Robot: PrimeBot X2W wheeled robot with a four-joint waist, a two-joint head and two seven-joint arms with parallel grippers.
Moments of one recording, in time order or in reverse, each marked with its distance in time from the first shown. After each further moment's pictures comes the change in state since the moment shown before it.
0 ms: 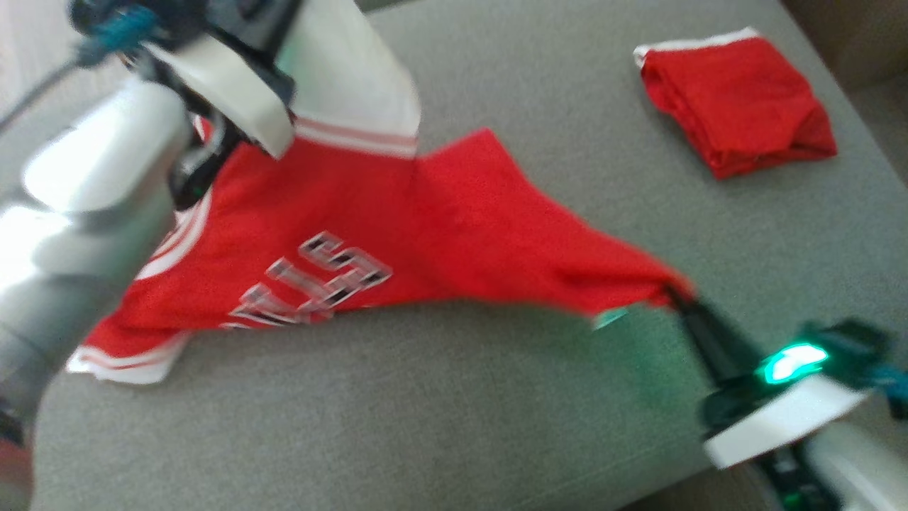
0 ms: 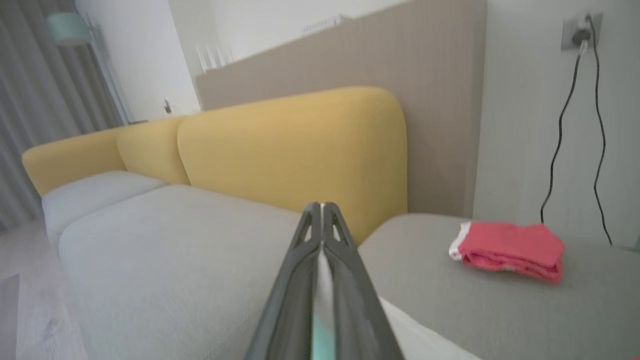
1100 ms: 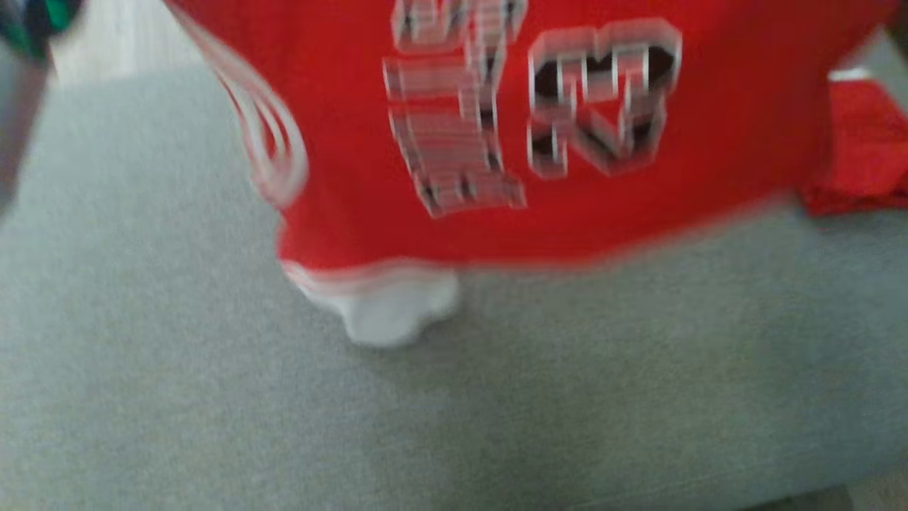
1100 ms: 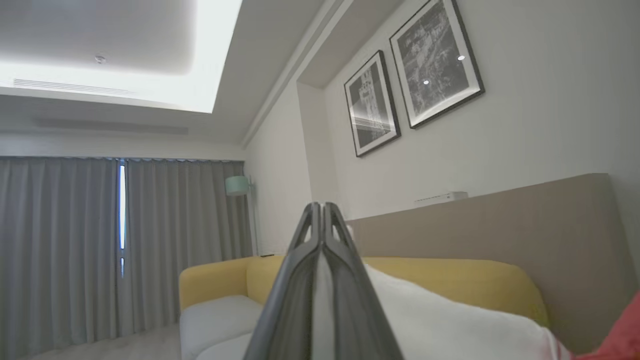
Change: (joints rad) left arm -0.059 0.037 0.541 -0.212 0.174 0.049 0.004; right arm -0.822 -0.236 -0.078 0.090 0.272 0.000 0.244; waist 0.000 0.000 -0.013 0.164
